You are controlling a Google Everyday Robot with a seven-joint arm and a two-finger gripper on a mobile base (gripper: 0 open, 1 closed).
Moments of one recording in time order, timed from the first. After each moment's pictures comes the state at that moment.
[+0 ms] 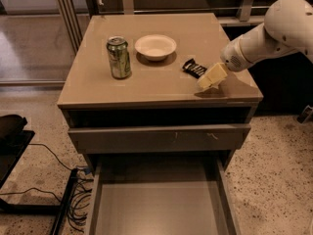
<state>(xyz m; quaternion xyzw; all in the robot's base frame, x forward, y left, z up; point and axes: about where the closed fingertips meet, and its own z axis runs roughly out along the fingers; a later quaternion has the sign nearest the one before) 0.689 -0.184 0.831 -0.44 0.82 0.11 0.34</state>
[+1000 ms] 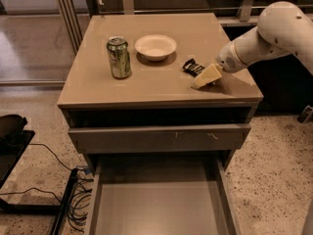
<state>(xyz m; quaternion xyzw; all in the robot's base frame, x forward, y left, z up) 0.704 -0.179 0.813 -0.42 0.84 0.13 0.33</state>
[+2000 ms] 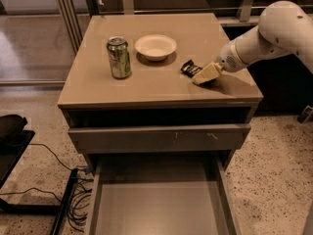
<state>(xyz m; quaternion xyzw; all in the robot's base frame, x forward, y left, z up) 0.704 -0.179 0.813 -0.42 0.84 0.13 0.33</state>
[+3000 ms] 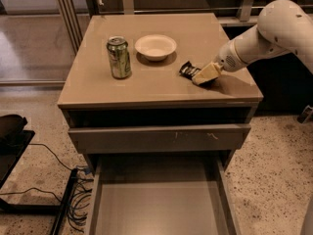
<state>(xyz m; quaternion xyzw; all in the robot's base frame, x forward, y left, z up) 0.704 -0.179 0.817 -0.42 0.84 0.13 0.33</state>
